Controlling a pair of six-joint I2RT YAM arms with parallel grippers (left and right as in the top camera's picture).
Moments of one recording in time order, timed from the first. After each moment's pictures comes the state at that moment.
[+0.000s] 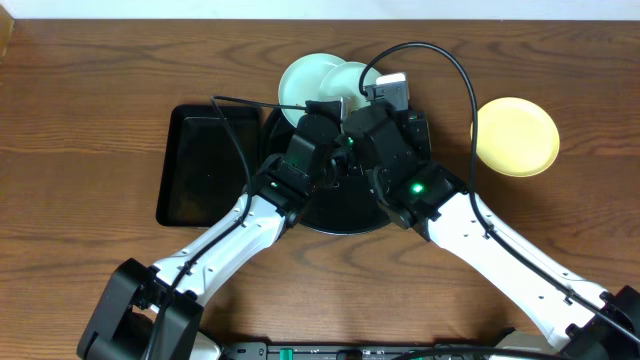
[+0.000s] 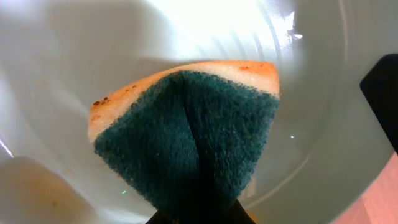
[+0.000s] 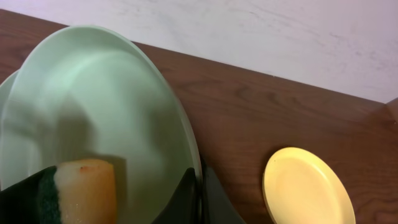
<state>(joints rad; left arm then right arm) -0.59 1.57 0.93 0.14 0.22 -0.70 0.71 1.53 1.19 -0.32 0.76 0.20</state>
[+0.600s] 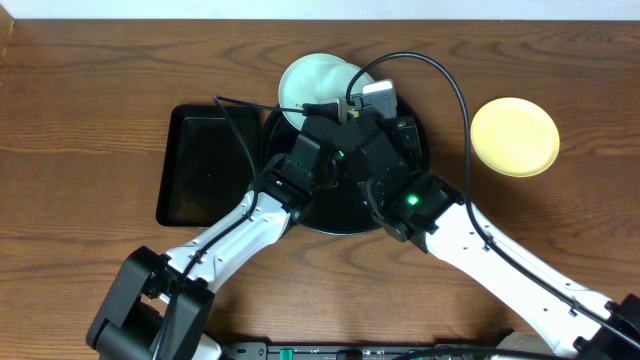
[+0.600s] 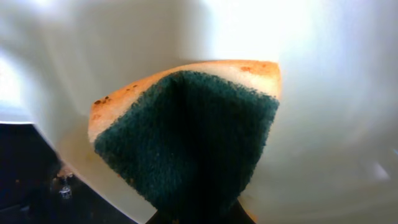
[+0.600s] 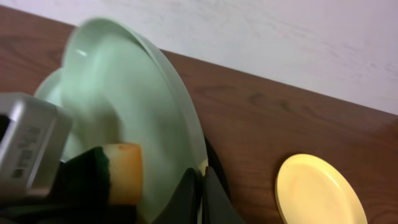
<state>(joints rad) -0.59 1.62 0.93 0.13 0.11 -0.70 0.78 1.49 1.18 -0.32 0.75 0.20</state>
